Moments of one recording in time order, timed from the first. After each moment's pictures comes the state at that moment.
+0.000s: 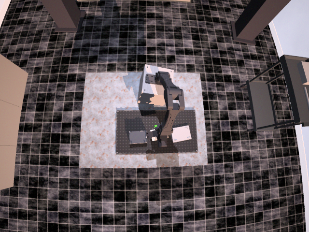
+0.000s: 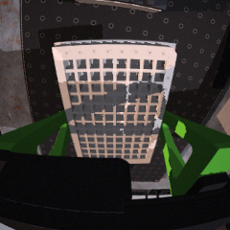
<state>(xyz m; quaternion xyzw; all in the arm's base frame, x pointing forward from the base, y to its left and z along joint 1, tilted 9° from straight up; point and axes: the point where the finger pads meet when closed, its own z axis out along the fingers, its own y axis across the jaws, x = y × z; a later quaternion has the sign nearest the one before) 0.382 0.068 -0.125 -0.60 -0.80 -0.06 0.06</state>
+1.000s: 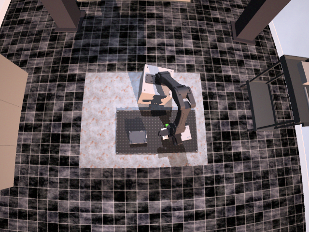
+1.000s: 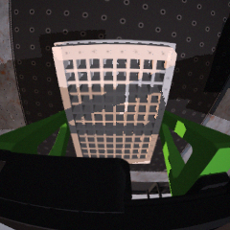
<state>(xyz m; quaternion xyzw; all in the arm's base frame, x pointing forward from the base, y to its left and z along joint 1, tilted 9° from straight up) 0.363 0.152 -0.122 -0.60 -0.80 -0.05 0.06</state>
